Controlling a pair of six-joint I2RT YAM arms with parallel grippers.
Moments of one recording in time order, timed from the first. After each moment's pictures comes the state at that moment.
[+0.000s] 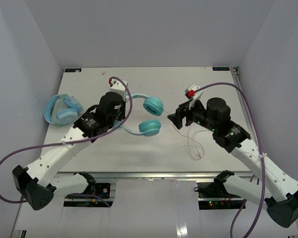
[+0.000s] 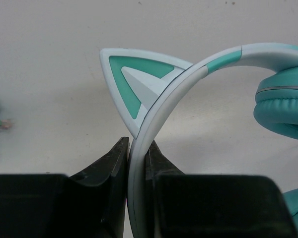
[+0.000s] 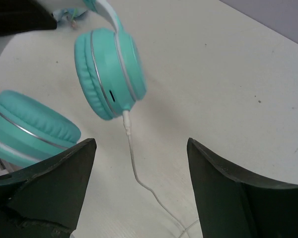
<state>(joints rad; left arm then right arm) -0.71 1.16 1.14 -0.53 -0.43 -0.22 0.64 0.94 0.94 -0.24 -0.21 0.00</state>
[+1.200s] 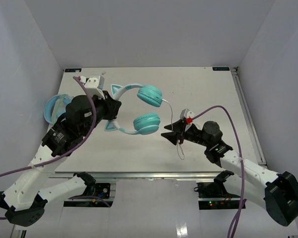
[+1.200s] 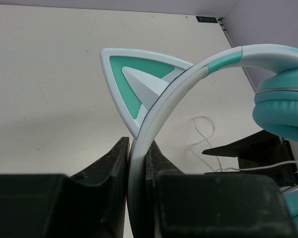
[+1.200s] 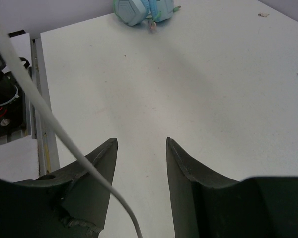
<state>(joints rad) -0.70 0.92 1.29 -0.62 -0.28 -0.41 0.64 0.95 0.39 0.54 -0.58 0.04</state>
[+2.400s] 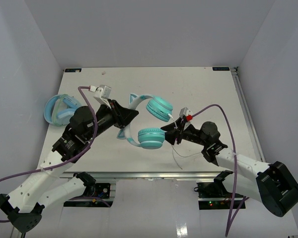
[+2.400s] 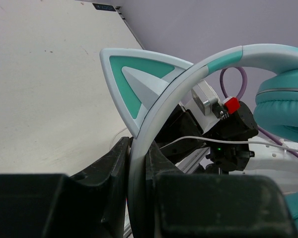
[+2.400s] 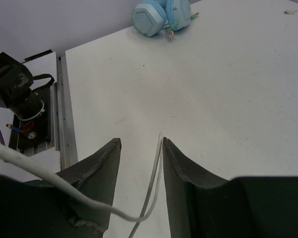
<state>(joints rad) -0.70 0.81 0.98 -0.23 0.10 -0.59 0.64 1.07 0.34 0.77 -0.62 0.20</state>
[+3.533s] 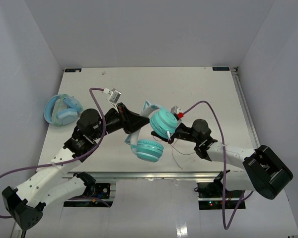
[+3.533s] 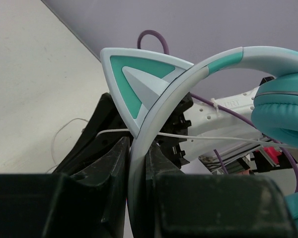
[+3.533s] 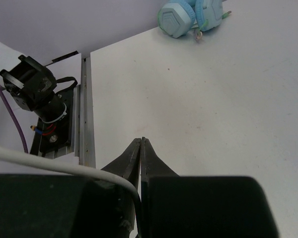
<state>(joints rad) -0.70 0.85 0.83 0.09 0.40 -0.71 0.70 1.25 0.39 0.93 -0.66 0.28</state>
